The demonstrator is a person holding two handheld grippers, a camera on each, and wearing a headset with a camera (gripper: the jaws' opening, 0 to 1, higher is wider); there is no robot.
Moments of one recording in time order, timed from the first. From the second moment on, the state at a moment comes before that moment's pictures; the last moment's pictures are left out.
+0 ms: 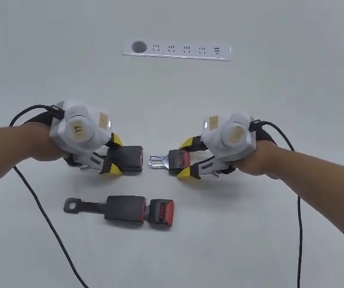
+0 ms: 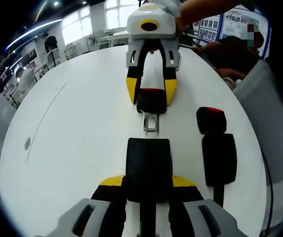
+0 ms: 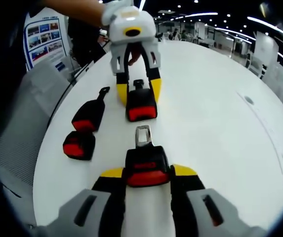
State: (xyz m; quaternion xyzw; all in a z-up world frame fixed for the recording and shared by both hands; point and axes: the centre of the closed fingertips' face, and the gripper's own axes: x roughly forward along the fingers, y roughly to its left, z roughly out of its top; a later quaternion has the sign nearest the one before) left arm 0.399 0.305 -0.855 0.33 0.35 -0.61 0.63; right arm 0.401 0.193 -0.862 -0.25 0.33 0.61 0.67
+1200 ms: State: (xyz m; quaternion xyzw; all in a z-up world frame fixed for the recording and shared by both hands) left arm 0.398 0.304 -0.856 0.33 0.35 -0.61 0.63; right arm 0.390 0.097 -0.861 -0.25 0.37 0.57 0.69
